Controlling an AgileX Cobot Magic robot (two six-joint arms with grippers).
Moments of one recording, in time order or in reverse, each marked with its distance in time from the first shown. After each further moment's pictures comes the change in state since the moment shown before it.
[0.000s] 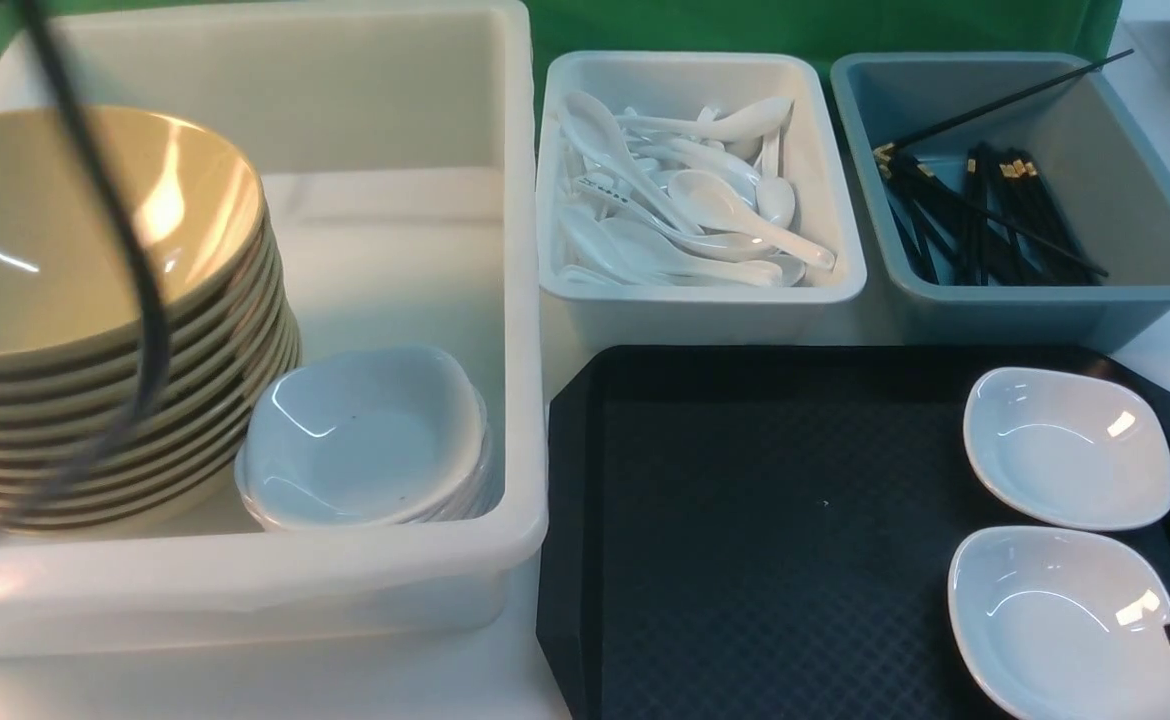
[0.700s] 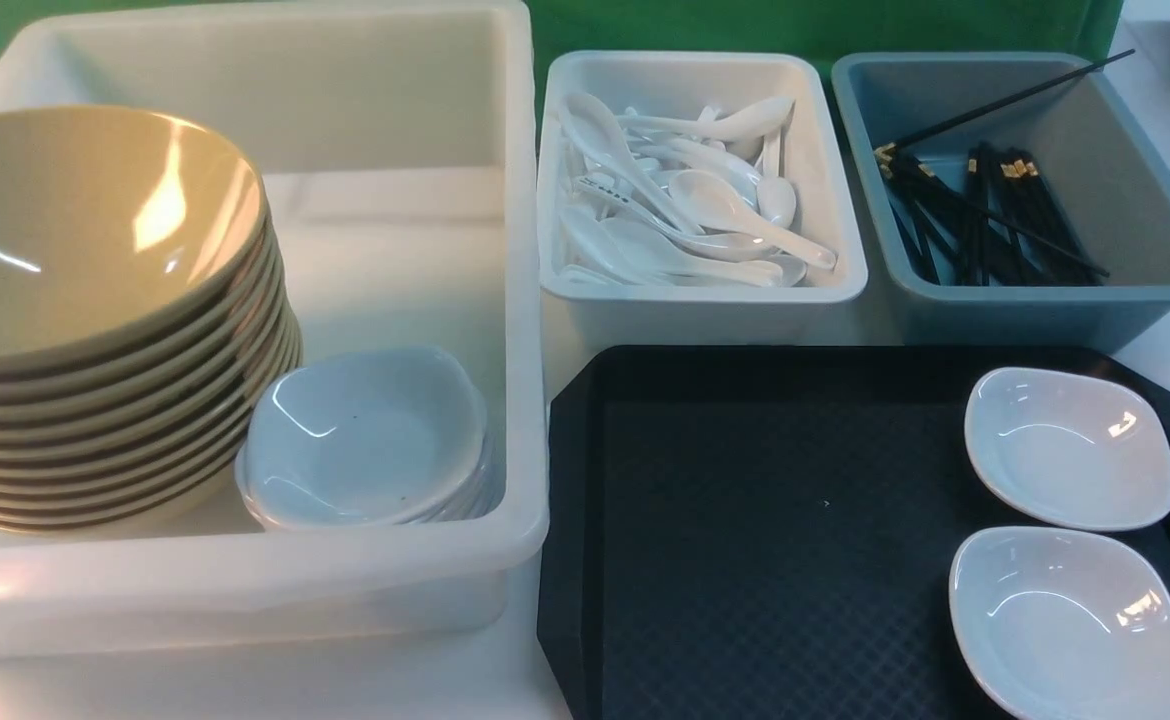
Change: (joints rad) right arm 0.043 -0.206 -0.028 0.146 -0.080 -0.384; left arm 0.645 0.464 -0.194 0.179 0.059 -0.522
